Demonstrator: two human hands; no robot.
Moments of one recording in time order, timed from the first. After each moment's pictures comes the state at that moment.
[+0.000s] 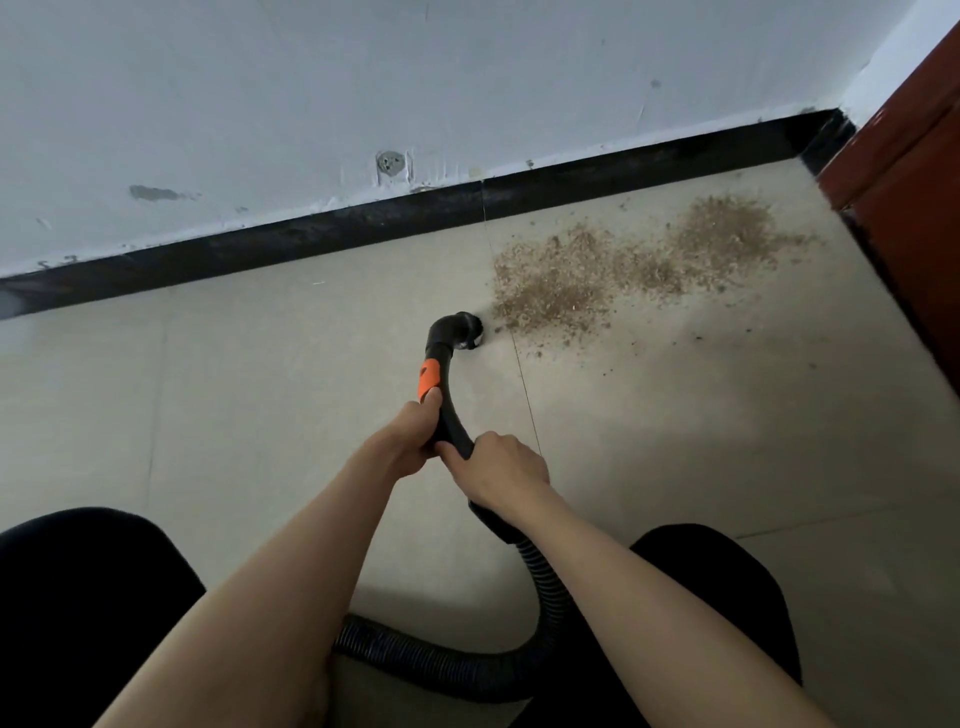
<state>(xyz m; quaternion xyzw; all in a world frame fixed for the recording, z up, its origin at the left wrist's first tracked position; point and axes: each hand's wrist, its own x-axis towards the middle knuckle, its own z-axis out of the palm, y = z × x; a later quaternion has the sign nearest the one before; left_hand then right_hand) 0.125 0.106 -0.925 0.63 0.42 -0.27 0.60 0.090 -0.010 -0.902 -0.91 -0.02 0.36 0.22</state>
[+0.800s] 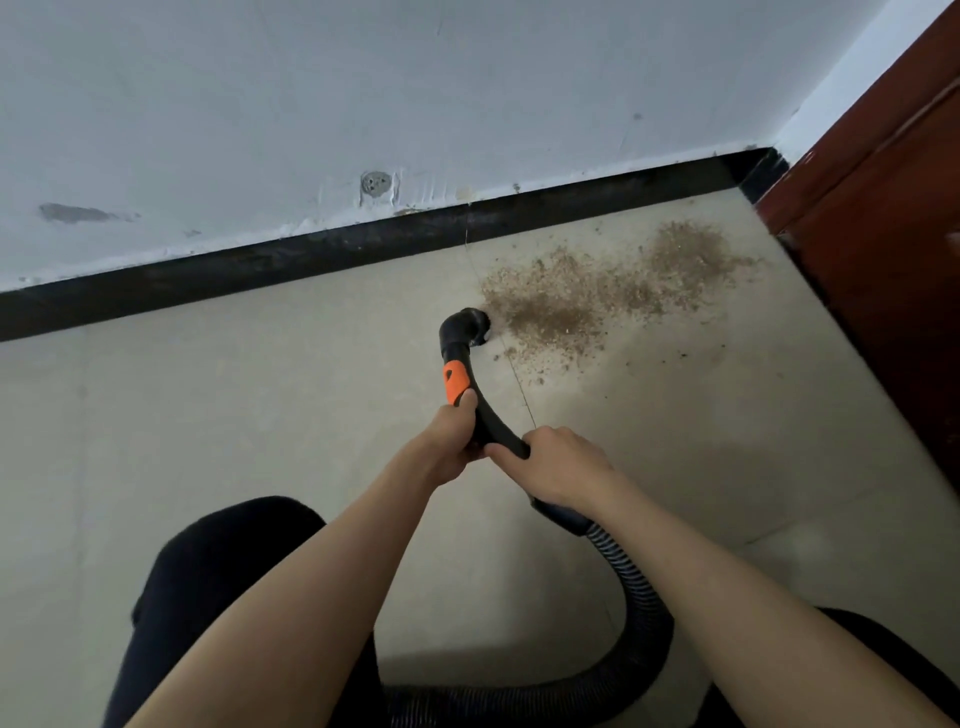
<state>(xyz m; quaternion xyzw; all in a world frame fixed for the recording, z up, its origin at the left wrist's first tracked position) 0.175 0.124 -0.940 0.55 0.34 -0.33 0.69 0.137 -0.001 -0.899 -0.92 0.02 0.35 0.16</state>
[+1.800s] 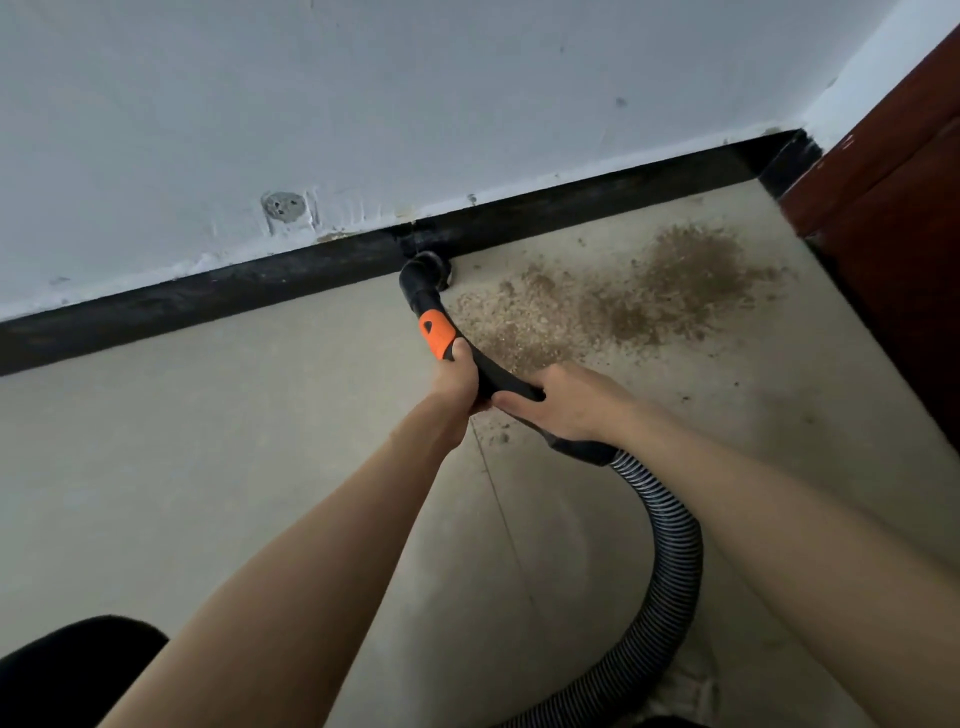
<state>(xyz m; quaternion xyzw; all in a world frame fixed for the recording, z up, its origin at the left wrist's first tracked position) 0.319 0.034 -0.975 0.61 0.36 -0.24 0.66 0.302 -0.103 -0.945 -0.93 -0.09 0.31 0.17</state>
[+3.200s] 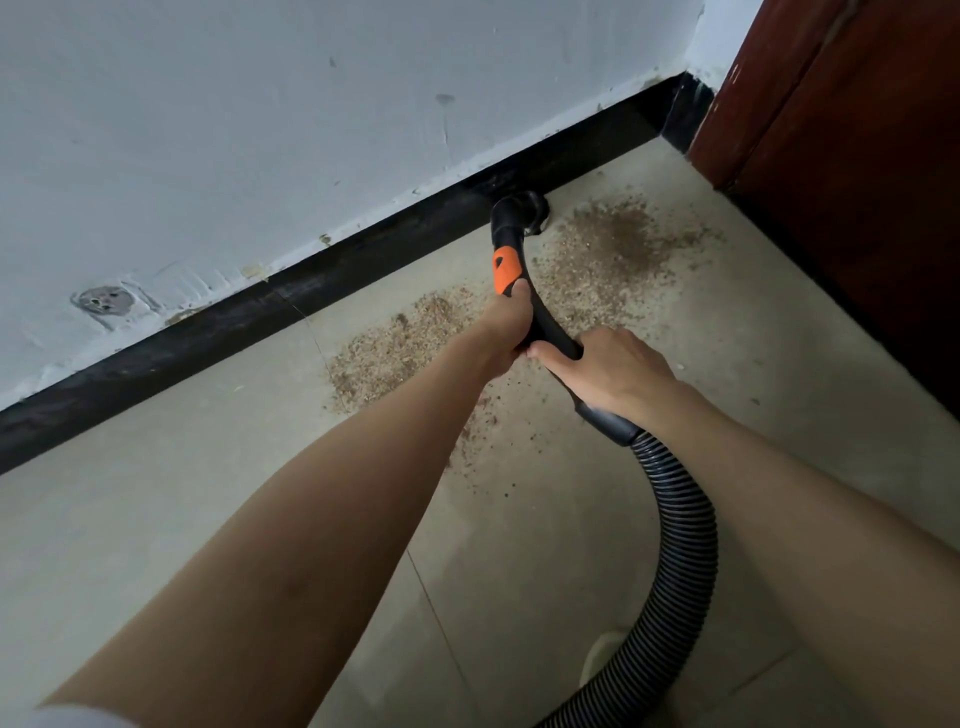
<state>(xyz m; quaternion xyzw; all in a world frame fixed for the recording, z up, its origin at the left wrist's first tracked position) 0.404 -0.158 -0.975 0.70 0.22 -0.33 0.60 0.333 -0.260 -0.975 -0.93 0.14 0.23 0.25</state>
